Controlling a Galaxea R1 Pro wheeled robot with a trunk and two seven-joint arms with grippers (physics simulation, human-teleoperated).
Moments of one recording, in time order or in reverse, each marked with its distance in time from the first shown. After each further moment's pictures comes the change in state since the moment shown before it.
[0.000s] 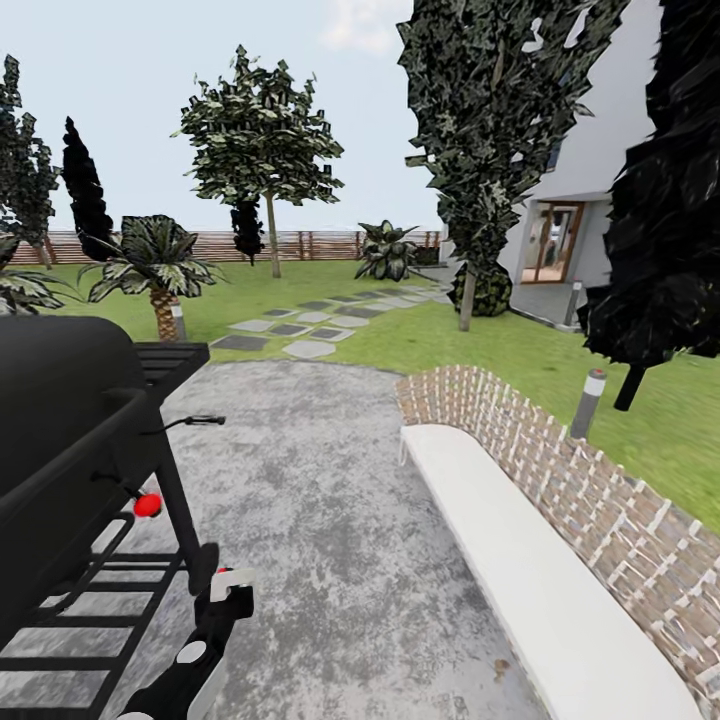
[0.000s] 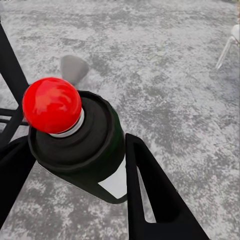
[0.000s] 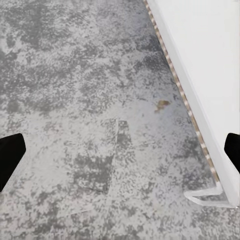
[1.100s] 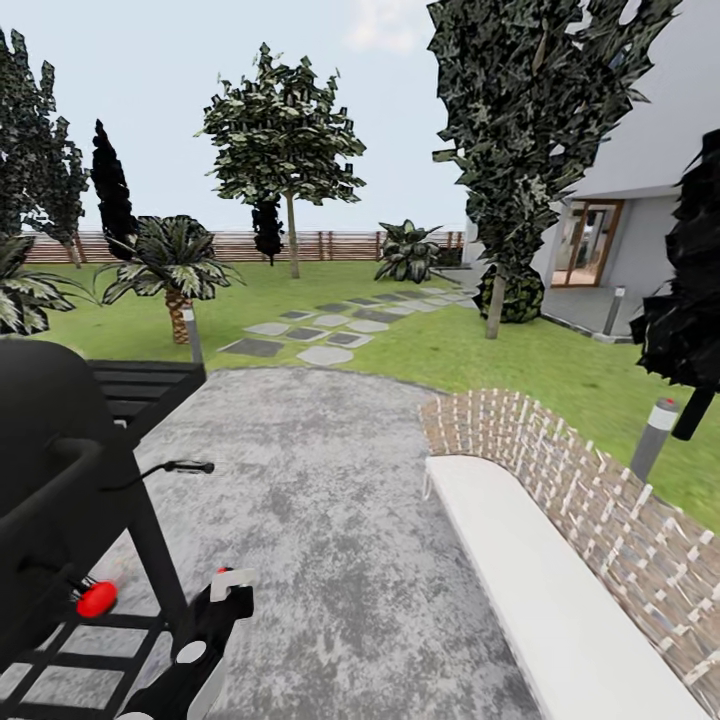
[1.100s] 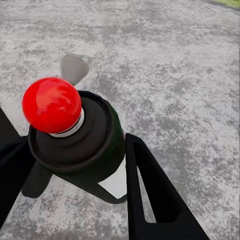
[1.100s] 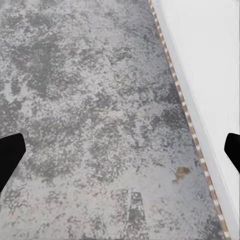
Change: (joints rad) left arm 0.000 0.000 0.000 0.000 0.000 0.000 0.000; right arm 0.000 0.001 0.000 0.000 0.001 0.000 0.000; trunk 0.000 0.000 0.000
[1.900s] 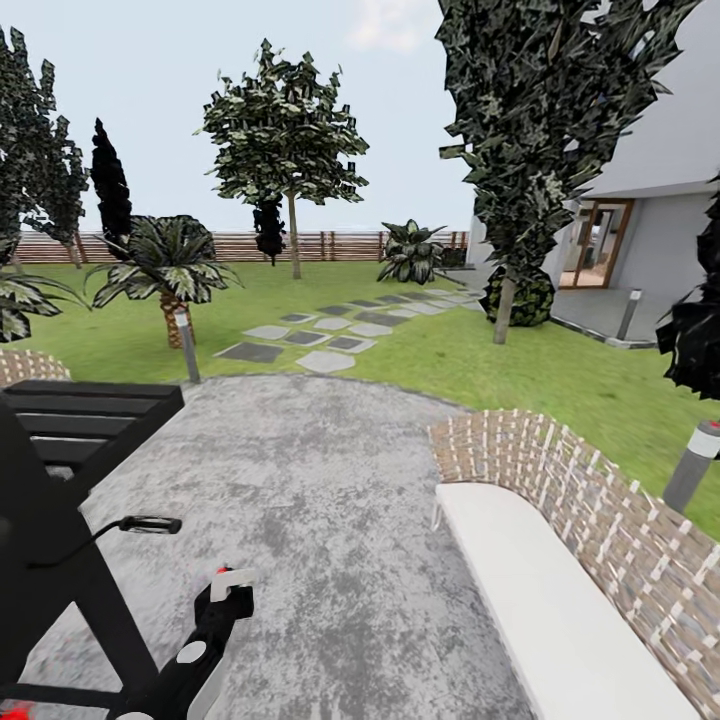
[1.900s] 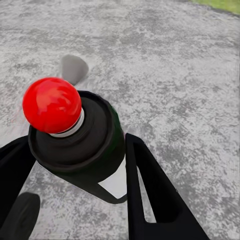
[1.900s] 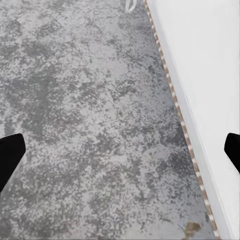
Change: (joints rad) left arm 0.000 0.000 0.000 0.000 0.000 0.000 0.000; right arm 0.000 0.000 0.000 0.000 0.000 0.000 0.000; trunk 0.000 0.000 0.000
